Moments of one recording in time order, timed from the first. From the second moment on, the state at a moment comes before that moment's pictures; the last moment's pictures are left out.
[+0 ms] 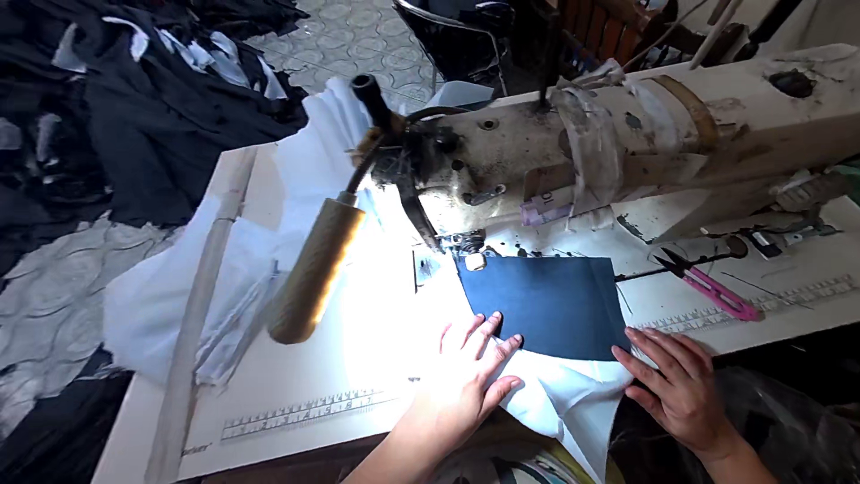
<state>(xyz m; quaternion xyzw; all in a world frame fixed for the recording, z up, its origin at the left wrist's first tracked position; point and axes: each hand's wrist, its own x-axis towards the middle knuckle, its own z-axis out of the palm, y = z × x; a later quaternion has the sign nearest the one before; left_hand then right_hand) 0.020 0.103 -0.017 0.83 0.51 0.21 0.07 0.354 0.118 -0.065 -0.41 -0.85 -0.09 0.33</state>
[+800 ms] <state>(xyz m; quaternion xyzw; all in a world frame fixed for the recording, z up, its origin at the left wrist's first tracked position) 0.015 0.119 -0.004 0.85 0.46 0.24 0.06 0.229 0.147 -0.023 -0.32 -0.90 0.02 0.29</state>
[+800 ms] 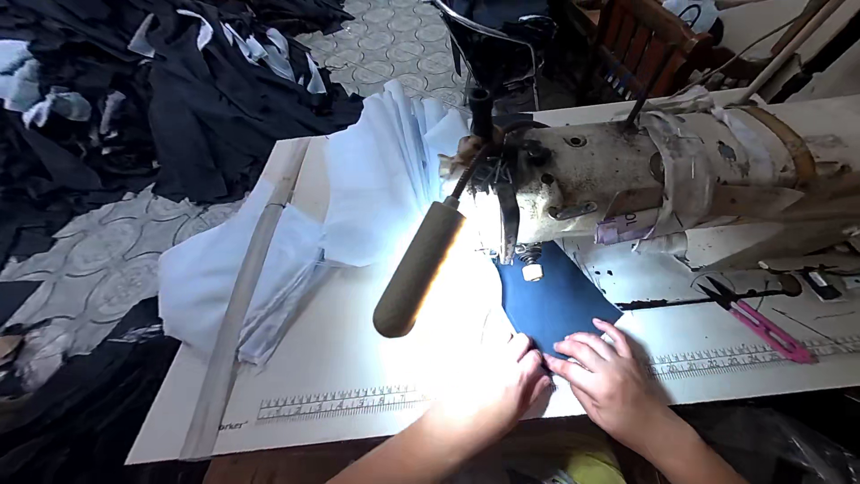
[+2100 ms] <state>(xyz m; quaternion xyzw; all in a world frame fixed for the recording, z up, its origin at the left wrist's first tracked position) -0.080 0.197 0.034 0.73 0.58 0.35 0.01 0.164 0.237 -0.003 -0.41 -0.85 0.11 0.31</state>
